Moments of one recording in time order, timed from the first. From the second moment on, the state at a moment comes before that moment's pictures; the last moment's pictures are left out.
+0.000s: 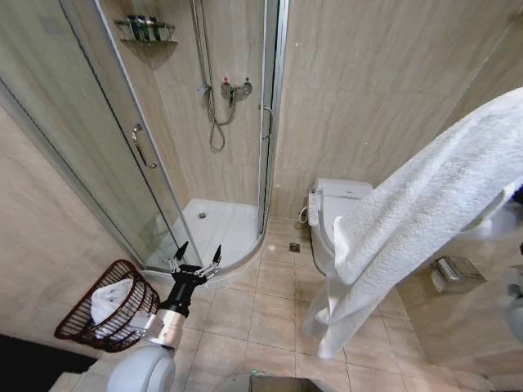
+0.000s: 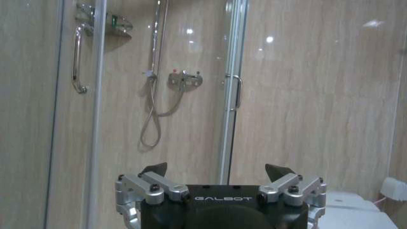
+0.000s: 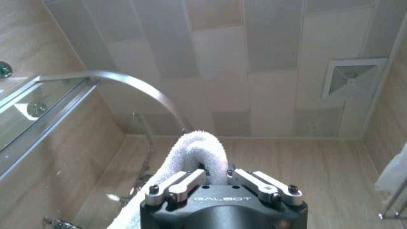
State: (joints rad) left arm 1.81 -1.48 -0.59 -2.42 -0.20 0.02 0.13; right arm -1.45 1.03 1.23 2.43 0.80 0.30 -0.16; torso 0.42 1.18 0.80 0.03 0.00
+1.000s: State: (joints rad) left arm 1.81 -1.48 -0.59 -2.42 -0.20 0.02 0.13; right arm -1.45 1.02 1.23 2.44 0.80 0.29 -0.15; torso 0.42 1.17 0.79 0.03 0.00
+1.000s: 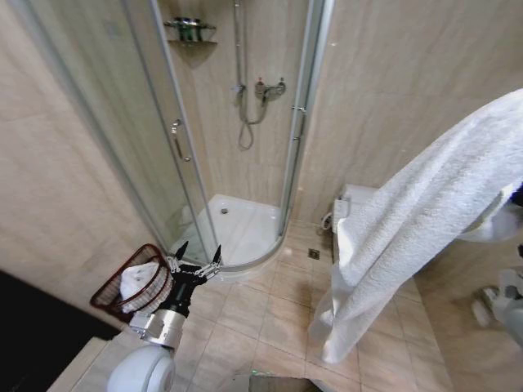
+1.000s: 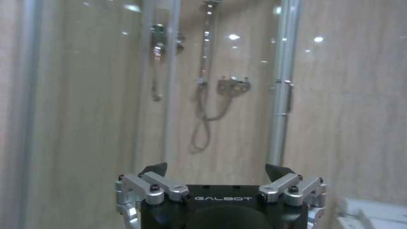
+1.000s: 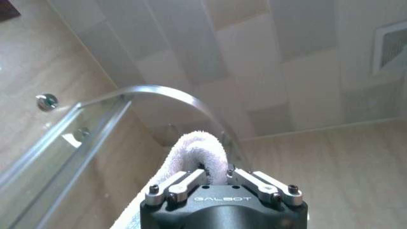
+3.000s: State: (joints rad) left arm 1.81 -1.48 -0.59 -2.42 -0.20 0.02 0.13; right arm -1.43 1.02 1.21 2.42 0.79 0.30 -0.18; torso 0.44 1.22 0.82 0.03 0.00
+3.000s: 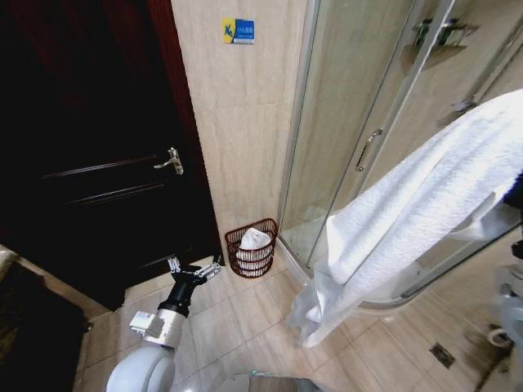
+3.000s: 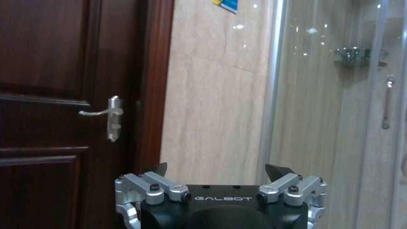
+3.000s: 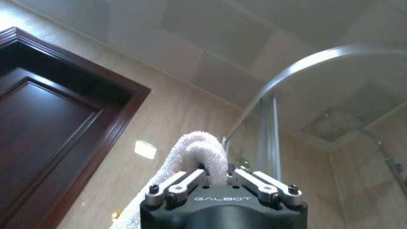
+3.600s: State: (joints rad) left arm 1.81 -1.48 -0.59 -2.42 -0.20 0.02 0.13; right arm -1.37 1.00 1.13 2.34 0.79 0.29 -0.16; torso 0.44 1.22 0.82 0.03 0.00
